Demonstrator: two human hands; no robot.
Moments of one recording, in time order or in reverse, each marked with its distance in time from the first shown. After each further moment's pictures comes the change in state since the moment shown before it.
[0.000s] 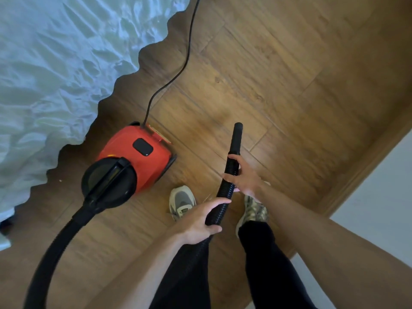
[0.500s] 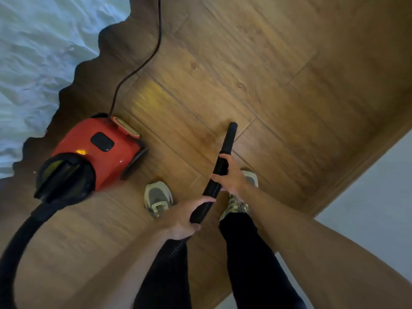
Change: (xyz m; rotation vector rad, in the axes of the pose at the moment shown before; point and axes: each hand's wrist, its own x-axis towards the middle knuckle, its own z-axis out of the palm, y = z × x) left_hand 0.073 0.019 0.042 0.150 -0.047 -0.162; right_hand 0.039 0.051 -0.063 0.004 -0.034 0.043
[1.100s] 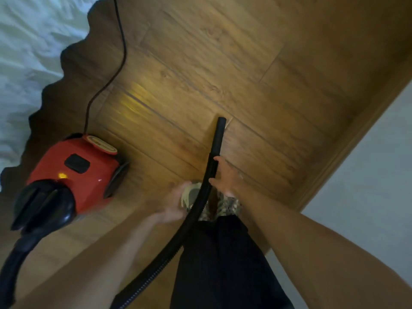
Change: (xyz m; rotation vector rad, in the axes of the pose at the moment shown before) left_hand 0.033 0.050 -0.036 0.235 0.050 -0.113; right_hand -0.003 0.000 -0.050 -0.378 0.006 -0.040
